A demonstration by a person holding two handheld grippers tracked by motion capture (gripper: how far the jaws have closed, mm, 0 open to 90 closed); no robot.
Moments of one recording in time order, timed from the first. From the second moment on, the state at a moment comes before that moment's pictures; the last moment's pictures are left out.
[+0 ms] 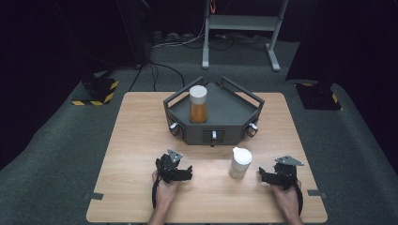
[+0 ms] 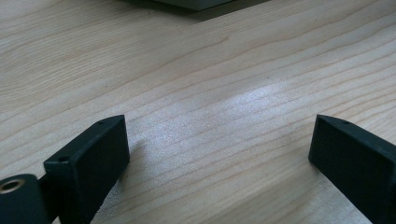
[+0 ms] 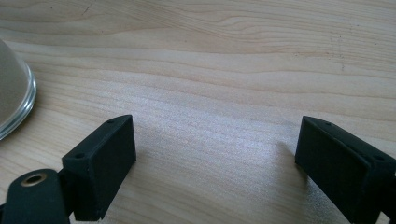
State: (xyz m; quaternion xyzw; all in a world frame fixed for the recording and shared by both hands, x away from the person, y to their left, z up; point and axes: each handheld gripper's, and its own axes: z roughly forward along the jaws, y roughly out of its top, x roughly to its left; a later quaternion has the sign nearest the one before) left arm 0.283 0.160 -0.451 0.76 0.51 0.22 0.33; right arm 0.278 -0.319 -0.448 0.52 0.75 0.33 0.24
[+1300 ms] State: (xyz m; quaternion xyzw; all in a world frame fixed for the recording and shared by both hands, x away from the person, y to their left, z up) left arm 0.282 0.160 -0.451 0.76 0.51 0.22 0.33; right arm 0.281 -0.318 -0.447 0.52 0.75 0.32 0.23
